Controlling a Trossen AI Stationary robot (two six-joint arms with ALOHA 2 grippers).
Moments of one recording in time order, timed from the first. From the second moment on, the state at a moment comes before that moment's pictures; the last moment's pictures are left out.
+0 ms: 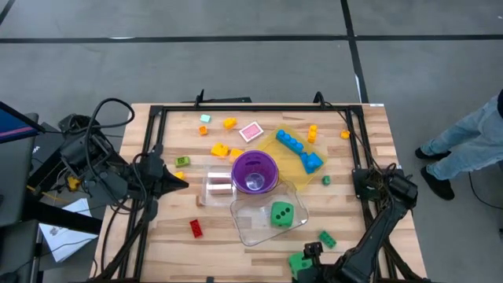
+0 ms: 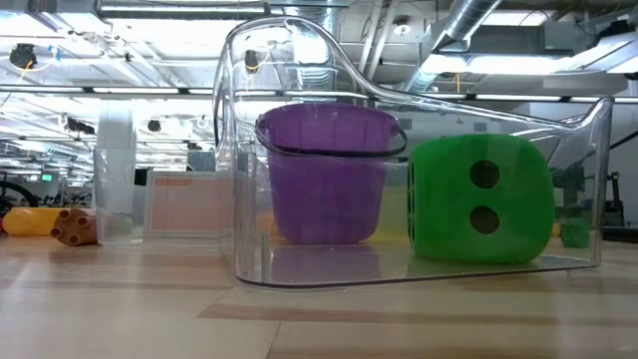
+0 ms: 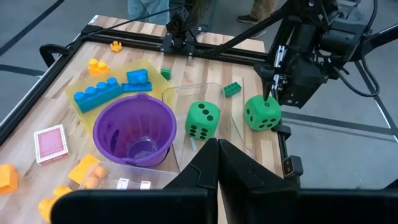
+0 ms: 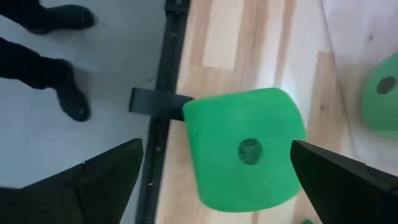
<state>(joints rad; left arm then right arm) -0.78 1.22 1.72 -1.18 -0.70 -0.63 0.95 2.02 1.69 -1.00 0.30 0.75</state>
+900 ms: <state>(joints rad) -0.78 1.23 1.72 -1.16 -0.70 -0.63 0.95 2.02 1.61 -0.95 0.38 0.67</state>
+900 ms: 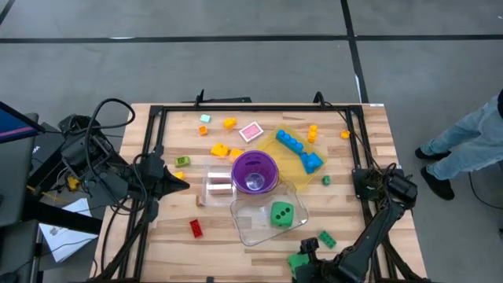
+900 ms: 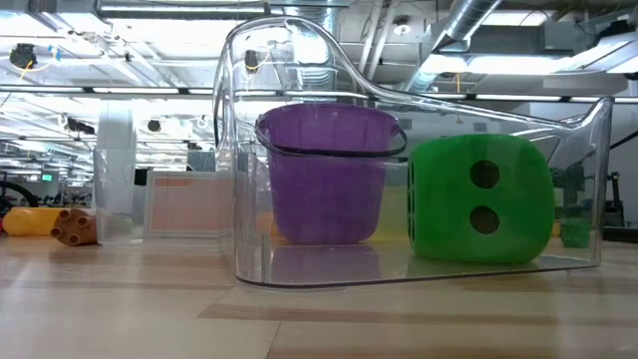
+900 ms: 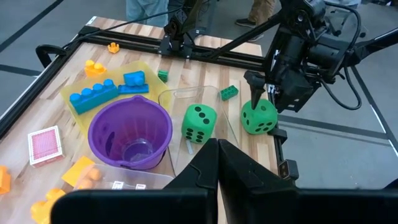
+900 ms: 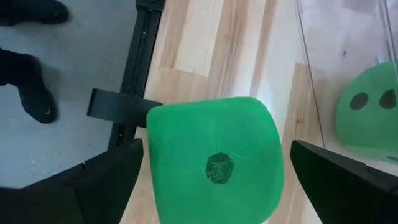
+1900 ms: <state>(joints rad) -0.78 1.23 1.72 -1.13 -0.70 -0.63 0.95 2.00 1.57 -0.97 0.34 0.64</state>
